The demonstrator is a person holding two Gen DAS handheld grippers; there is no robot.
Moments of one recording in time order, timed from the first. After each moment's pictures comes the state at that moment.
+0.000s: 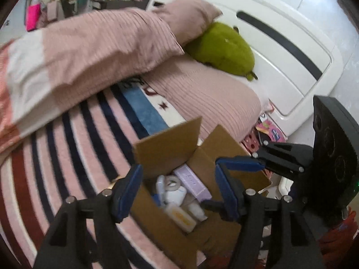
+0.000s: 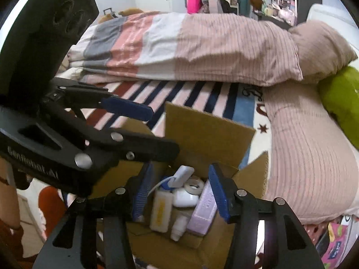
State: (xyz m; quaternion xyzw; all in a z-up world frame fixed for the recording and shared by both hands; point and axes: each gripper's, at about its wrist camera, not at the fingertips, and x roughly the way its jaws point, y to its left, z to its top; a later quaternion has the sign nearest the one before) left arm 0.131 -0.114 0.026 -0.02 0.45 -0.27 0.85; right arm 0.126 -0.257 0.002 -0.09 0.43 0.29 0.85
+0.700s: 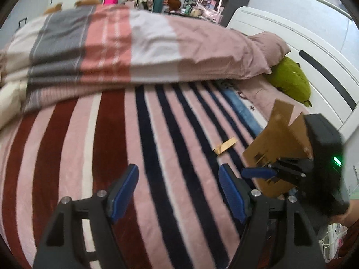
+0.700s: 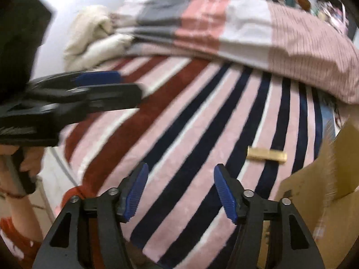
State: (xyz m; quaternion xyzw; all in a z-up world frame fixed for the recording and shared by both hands) left arm 0.035 0.109 -0.064 -0.09 0.41 -0.10 0.90; right arm 0.090 -0.060 -0.090 -0.11 0.49 0.34 0.79
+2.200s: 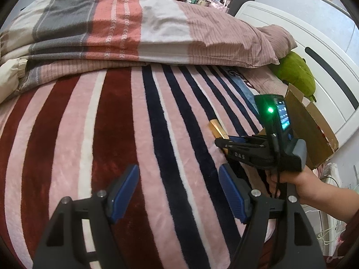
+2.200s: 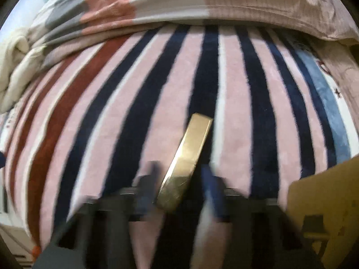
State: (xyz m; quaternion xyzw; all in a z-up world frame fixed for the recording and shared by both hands) left arm 0.031 0.122 -0.101 -0.11 0.44 -0.10 0.89; right arm 0.179 -0.061 -0.178 -0.07 0.52 0.20 0.83
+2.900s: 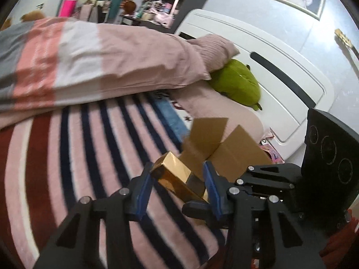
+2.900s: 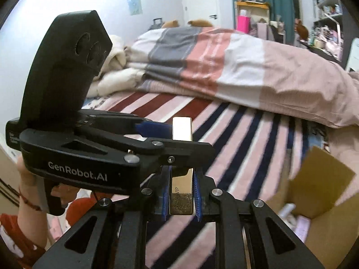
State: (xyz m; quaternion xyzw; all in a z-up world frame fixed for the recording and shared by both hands) left arm 0.075 -0.010 -0.003 -0.12 0.38 -0.25 0.88; right arm 0.063 -0.126 0.000 -0.08 0.36 0.40 0.84
